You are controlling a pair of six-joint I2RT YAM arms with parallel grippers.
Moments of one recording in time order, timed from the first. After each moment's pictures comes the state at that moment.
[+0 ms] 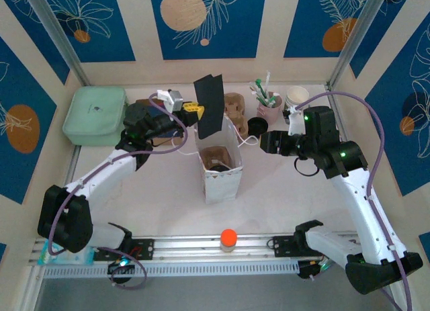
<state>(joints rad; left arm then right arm) -0.43 1.36 0.94 0.56 0.72 -0.15 0.29 0.99 1.25 -0.99 -0.34 0.33</state>
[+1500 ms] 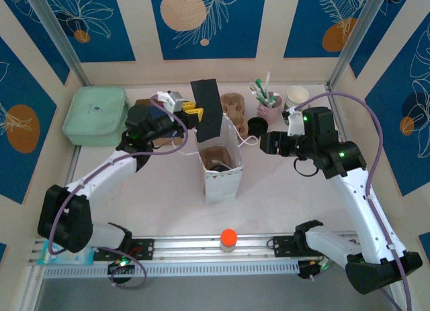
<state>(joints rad) -0.43 1.36 0.92 0.52 0.64 -0.14 0.29 0.99 1.23 -0.98 -0.34 0.33</state>
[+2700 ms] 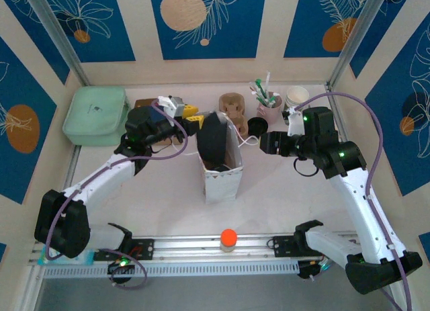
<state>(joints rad) -0.44 1.32 0.88 0.44 0.63 -0.08 0.29 0.99 1.23 -0.98 -0.34 0.33</state>
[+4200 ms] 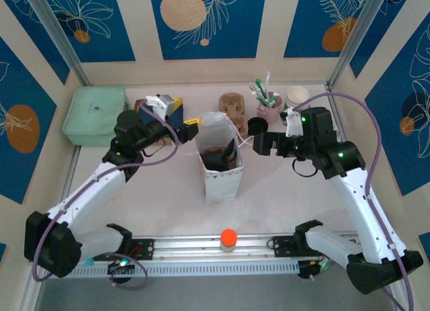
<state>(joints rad) -0.44 1.15 0.89 0.29 0.47 -0.09 0.32 0.99 1.23 -0.98 -0.35 0.34</state>
